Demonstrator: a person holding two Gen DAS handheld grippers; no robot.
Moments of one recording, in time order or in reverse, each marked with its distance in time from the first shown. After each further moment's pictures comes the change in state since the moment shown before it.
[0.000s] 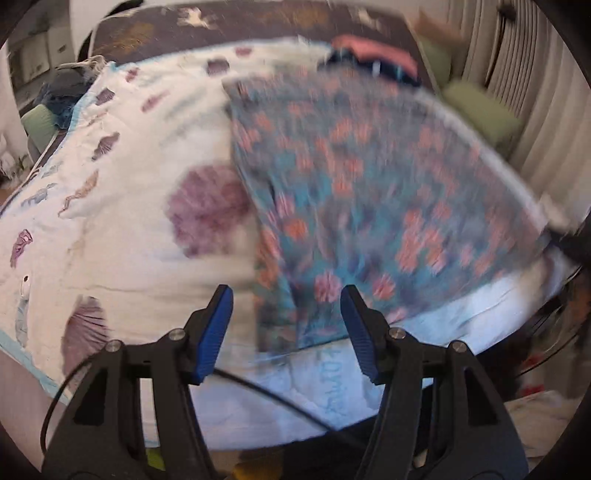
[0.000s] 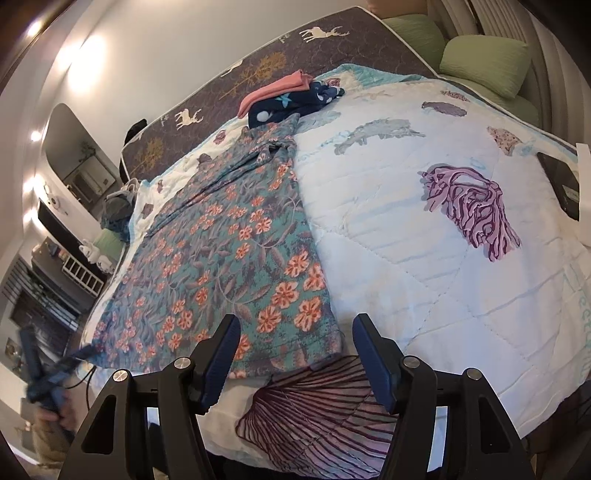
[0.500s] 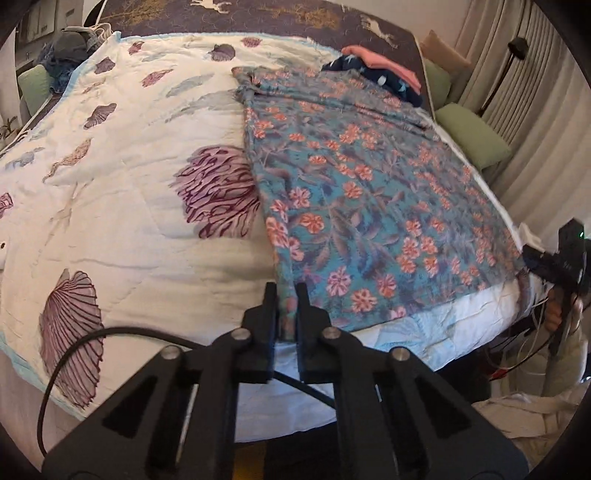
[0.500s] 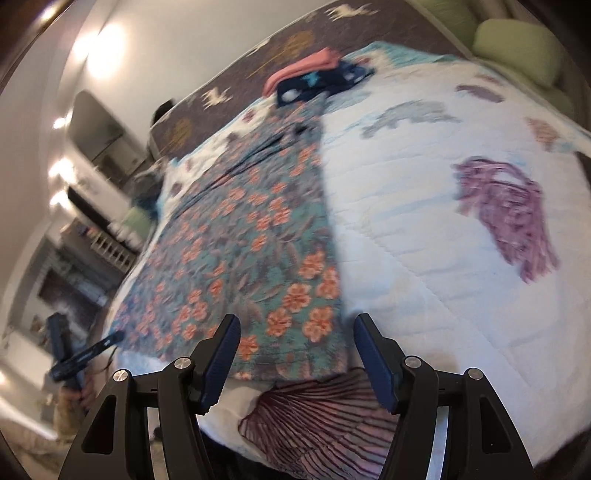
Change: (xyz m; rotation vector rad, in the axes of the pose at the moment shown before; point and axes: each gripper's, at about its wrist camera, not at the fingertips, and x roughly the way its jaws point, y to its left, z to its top) left arm -0.009 0.030 -0.006 -0.126 -0.003 -0.134; right arm 0.018 -0.011 0.019 -0.054 0.122 0.178
